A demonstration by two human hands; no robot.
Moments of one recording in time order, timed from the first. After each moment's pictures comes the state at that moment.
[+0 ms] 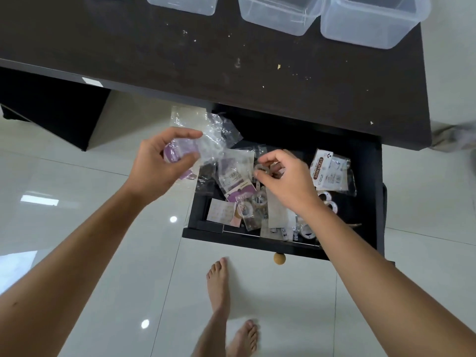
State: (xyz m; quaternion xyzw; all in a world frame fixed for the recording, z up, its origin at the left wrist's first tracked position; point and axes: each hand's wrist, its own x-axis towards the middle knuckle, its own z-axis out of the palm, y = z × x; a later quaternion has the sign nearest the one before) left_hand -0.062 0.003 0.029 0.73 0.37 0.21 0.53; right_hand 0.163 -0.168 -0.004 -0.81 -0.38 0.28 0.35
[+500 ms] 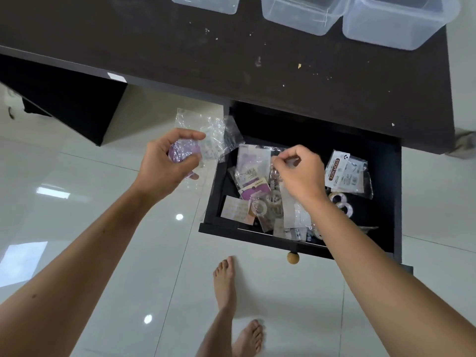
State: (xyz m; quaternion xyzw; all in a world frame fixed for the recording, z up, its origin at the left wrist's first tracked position) left_hand -0.082 0.004 0.025 0.69 0.41 0.23 0.55; right_hand 0.156 -0.147 -0.014 -0.86 -0.29 0.23 0.35
